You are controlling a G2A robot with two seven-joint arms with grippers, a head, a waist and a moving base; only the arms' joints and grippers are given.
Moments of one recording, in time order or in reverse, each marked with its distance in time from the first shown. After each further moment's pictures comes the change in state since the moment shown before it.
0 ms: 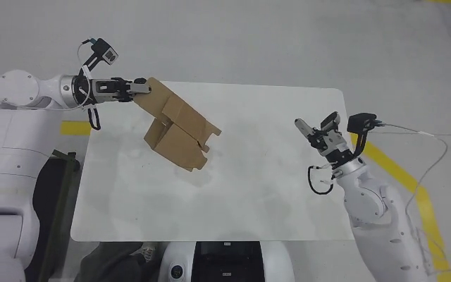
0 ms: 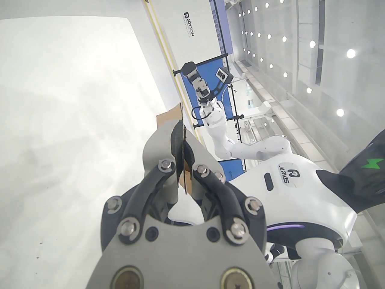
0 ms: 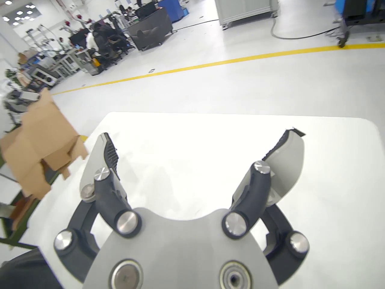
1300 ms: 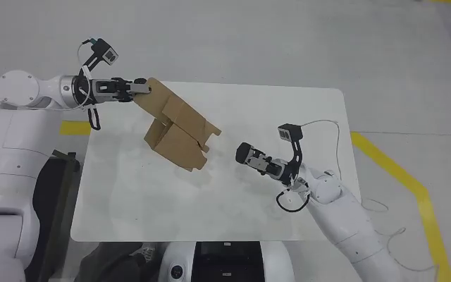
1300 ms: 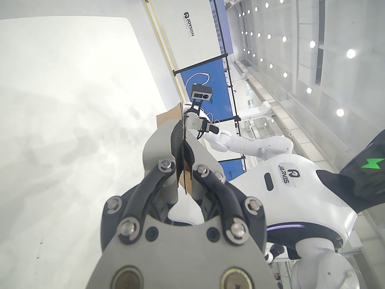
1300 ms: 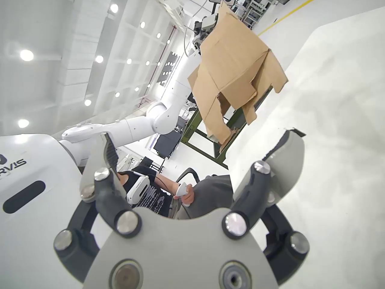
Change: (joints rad) left arm 0.000 0.000 0.000 0.000 0.000 0.000 0.000; right arm 0.305 -0.053 -0.439 0.452 0.987 -0.530 0.575
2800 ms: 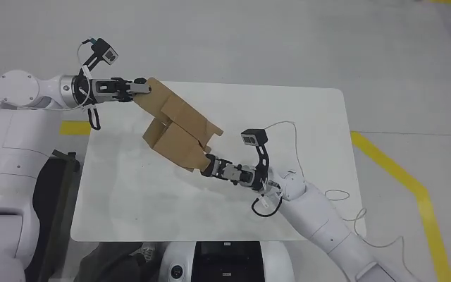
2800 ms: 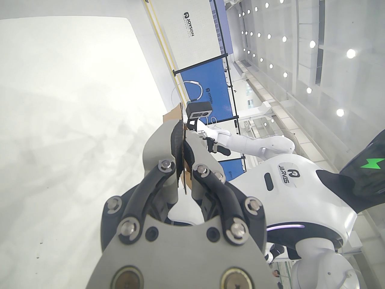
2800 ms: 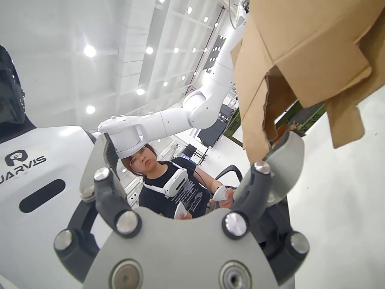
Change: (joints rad) left arm 0.000 0.000 0.000 0.000 0.000 0.000 0.000; right arm 0.133 -0.118 -0.254 0.136 0.280 -0.101 0.119
